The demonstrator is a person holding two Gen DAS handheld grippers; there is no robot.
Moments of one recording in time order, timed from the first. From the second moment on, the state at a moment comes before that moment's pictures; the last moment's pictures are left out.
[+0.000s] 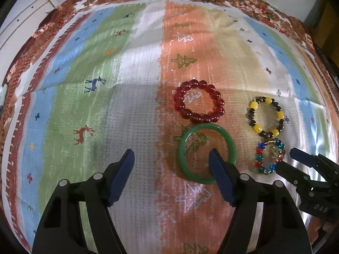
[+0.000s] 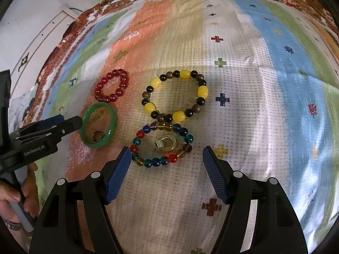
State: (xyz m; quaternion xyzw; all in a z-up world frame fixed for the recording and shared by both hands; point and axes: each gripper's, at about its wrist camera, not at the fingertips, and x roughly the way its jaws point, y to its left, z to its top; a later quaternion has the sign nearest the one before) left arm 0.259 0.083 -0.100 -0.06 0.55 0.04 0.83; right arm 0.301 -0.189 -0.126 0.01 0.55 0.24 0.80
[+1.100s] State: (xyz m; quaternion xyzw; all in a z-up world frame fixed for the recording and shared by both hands) left arm 0.265 0.084 -0.120 -0.04 0.58 0.05 0.81; right arm 0.302 -0.186 -0.138 -0.05 0.56 0.19 0.80
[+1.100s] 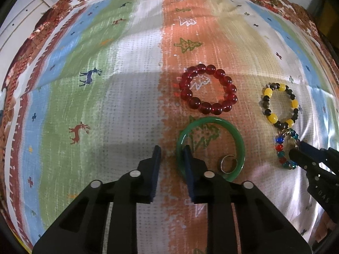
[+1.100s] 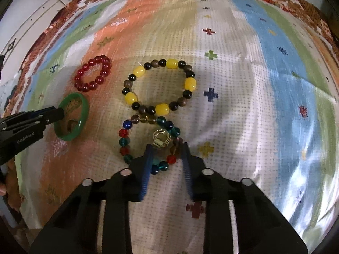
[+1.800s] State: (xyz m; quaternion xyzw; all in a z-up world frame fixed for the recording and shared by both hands) left arm 0.261 0.084 -0.106 -0.06 0.57 0.03 0.82; right arm 0.297 -0.201 -0.119 -0.02 0.55 0.22 0.80
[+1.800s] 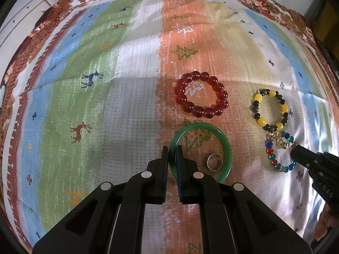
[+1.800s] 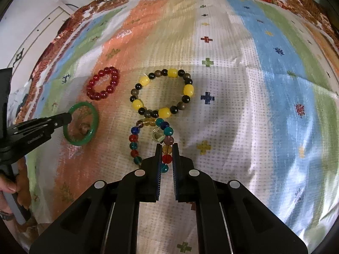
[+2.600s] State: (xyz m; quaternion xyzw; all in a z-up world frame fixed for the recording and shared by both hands) left arm 0.239 0.068 -0.066 -0.07 0.53 0.00 0.85; right arm 0.272 -0.192 -0.086 -0.07 0.48 0.23 0.84
